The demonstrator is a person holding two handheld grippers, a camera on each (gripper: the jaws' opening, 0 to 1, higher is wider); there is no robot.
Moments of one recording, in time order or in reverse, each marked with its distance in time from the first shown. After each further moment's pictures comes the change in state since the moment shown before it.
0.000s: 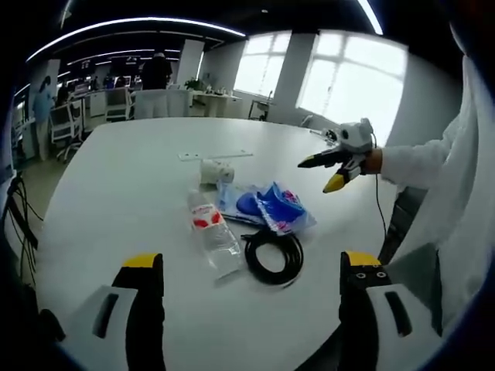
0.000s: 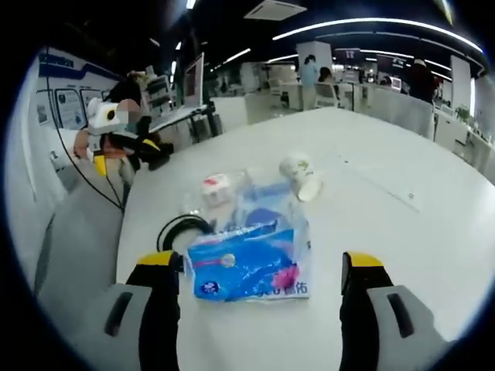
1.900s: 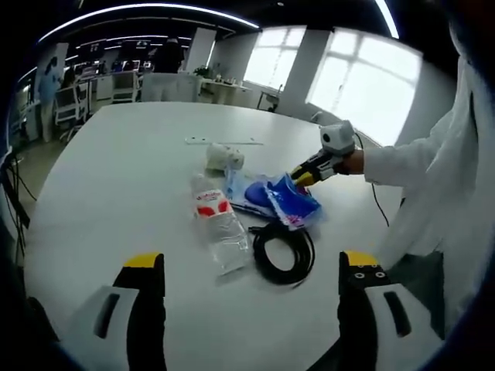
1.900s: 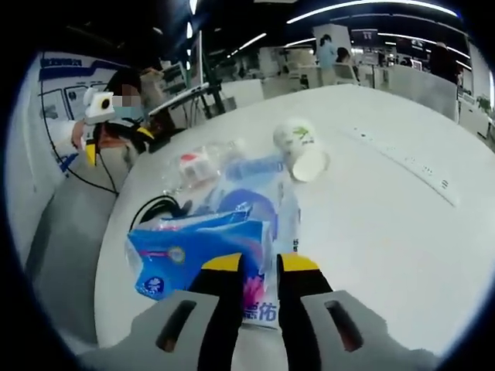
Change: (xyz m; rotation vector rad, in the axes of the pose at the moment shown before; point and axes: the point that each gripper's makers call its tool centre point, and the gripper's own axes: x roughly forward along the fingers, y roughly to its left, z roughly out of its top) left arm 0.026 0.013 -0.016 -0.072 0.048 0.014; right arm 0.060 -0.034 -0.030 -0.014 0.099 0.137
